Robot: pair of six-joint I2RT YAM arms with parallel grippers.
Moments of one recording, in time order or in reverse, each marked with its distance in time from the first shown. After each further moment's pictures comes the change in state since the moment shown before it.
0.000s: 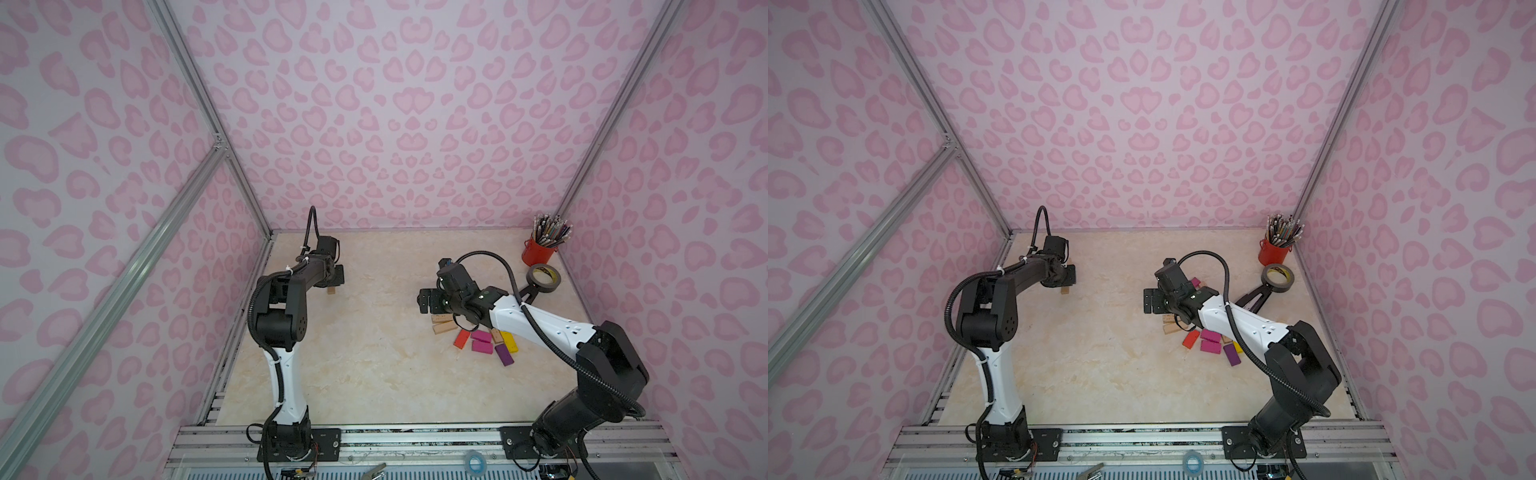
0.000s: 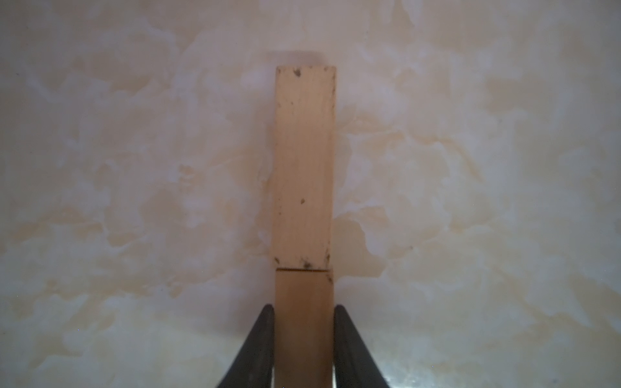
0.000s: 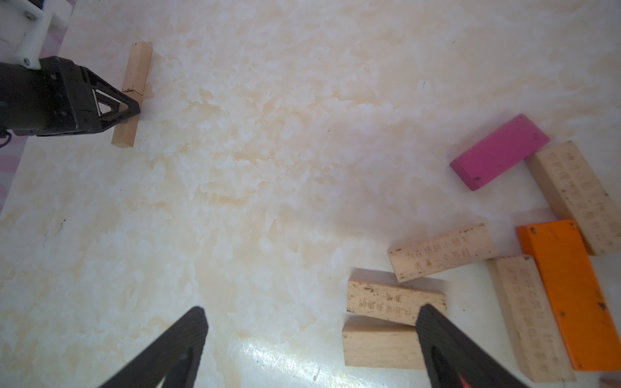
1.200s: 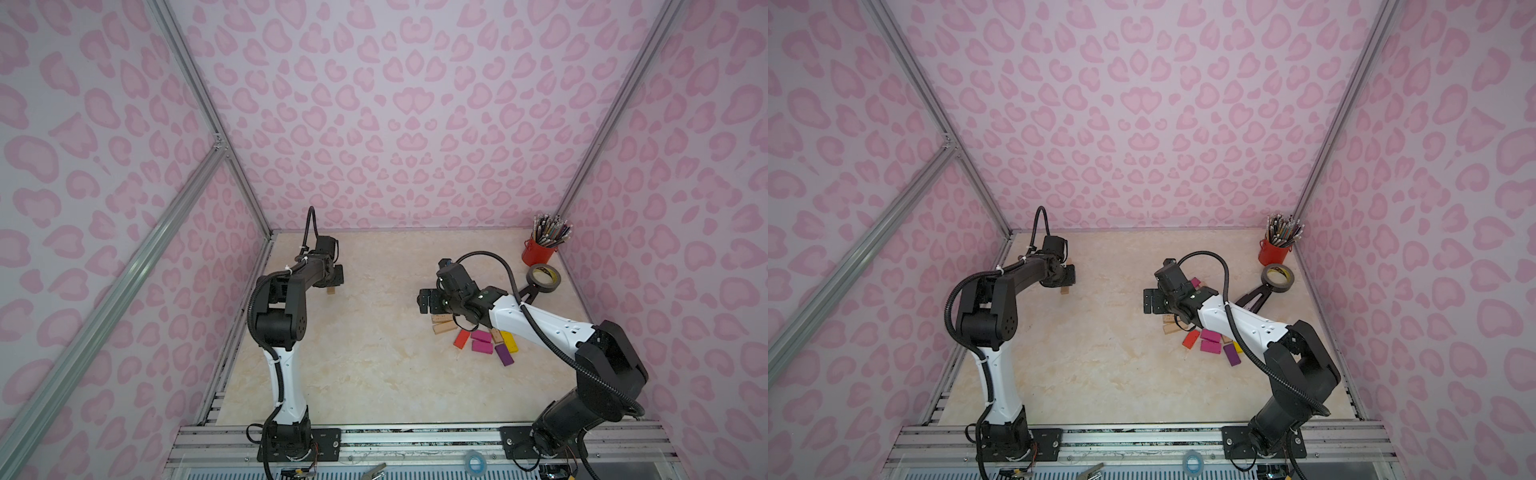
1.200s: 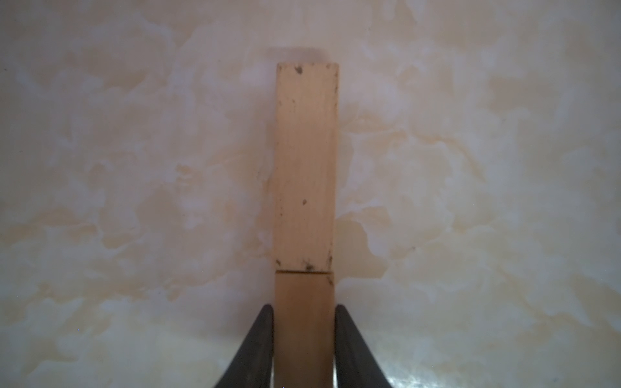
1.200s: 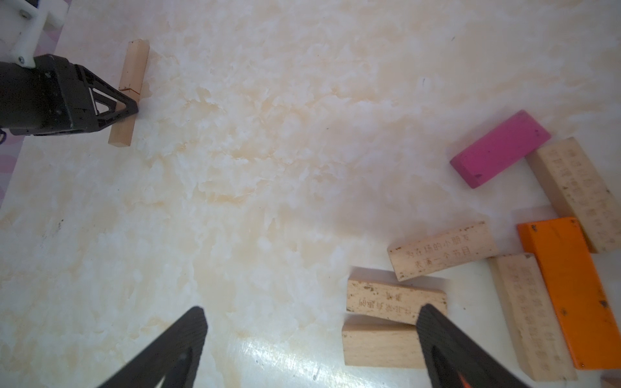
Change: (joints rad) left arm 0.003 0.005 0.010 -0.008 0.019 0.000; right arm 0.000 0.005 0.002 -0.004 0.000 0.003
